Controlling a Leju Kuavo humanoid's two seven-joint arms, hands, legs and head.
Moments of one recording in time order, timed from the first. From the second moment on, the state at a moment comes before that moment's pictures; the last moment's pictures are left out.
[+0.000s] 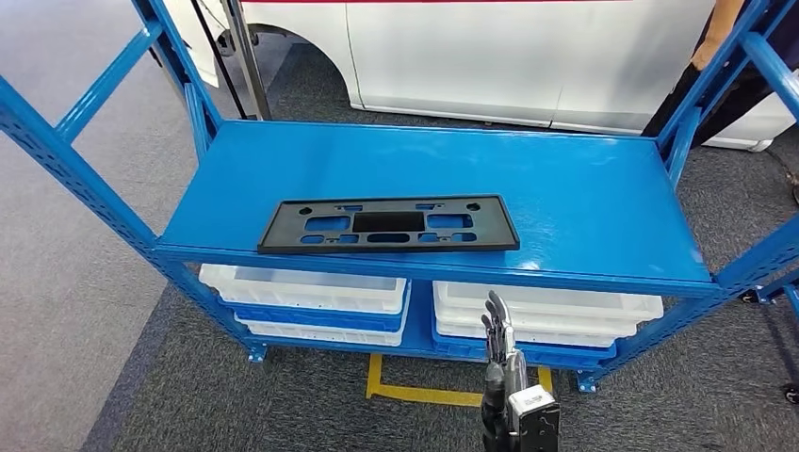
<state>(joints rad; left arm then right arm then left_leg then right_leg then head) 0.00 -0.10 0.79 -0.23 -0.67 0.24 -0.48 0.13 0.10 0.49 -1.58 0.08 -0.24 -0.54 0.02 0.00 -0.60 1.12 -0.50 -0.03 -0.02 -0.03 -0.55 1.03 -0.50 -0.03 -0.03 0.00</state>
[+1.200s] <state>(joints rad) -0.04 0.00 0.87 -0.23 -0.86 0.18 -0.46 -0.02 0.24 0.36 -1.43 1.53 -0.69 -0.14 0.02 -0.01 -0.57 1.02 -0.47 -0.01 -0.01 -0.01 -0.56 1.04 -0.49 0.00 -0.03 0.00</state>
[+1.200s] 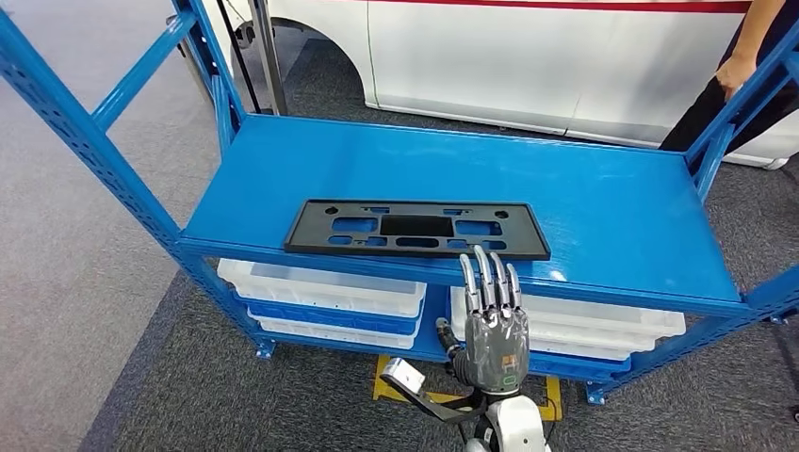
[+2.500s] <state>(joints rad) -0.06 -0.02 0.89 -0.23 -0.92 0.09 -0.42 -0.11 0.25 0.34 -1.09 1.44 -0.70 -0.21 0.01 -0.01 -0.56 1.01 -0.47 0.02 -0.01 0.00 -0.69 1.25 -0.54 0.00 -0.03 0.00</state>
